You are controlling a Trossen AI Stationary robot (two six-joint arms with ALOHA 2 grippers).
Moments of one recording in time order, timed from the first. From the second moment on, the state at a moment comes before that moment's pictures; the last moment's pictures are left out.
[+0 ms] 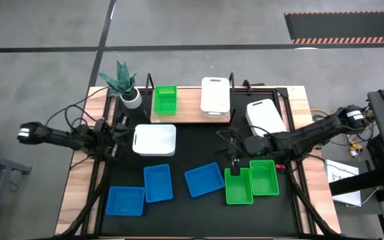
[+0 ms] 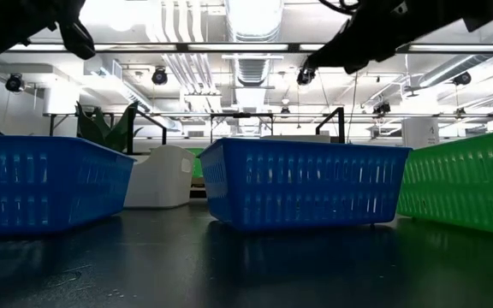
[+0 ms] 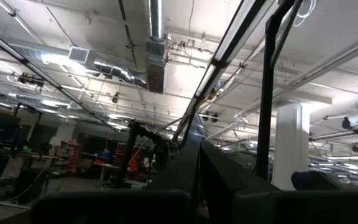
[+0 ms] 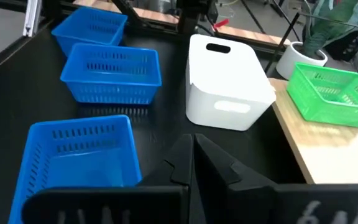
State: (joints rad) left arm -0.11 0.48 0.04 1.03 -0.12 -0.14; right arm 0.21 1.26 0.65 0.22 0.21 -0.10
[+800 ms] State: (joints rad) left arm -0.11 0.54 0.04 1.14 -0.12 -0.12; right arm 0.21 1.55 0.91 0.09 0.21 -0.23
